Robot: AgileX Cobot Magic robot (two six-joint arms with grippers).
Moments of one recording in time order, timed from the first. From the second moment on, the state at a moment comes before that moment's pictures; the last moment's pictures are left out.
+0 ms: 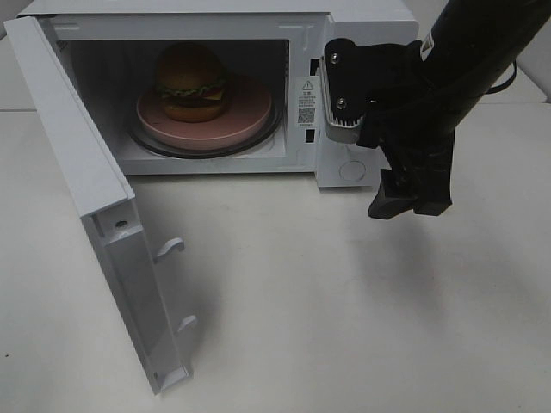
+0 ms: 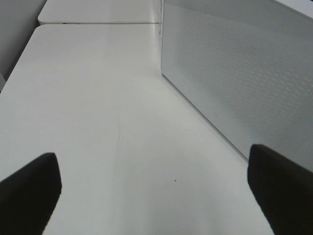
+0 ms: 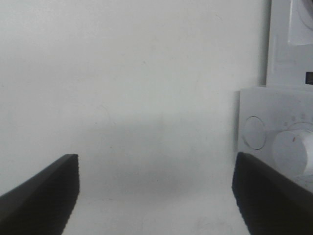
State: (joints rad) left arm 0.04 0.00 -0.50 -0.11 1.04 0.07; right arm 0.50 1.61 -1.17 0.02 0.78 -1.09
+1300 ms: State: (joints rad) left arm 0.04 0.00 -0.50 -0.11 1.04 0.07; right arm 0.68 1.93 -1.50 -0.23 0.54 -1.03
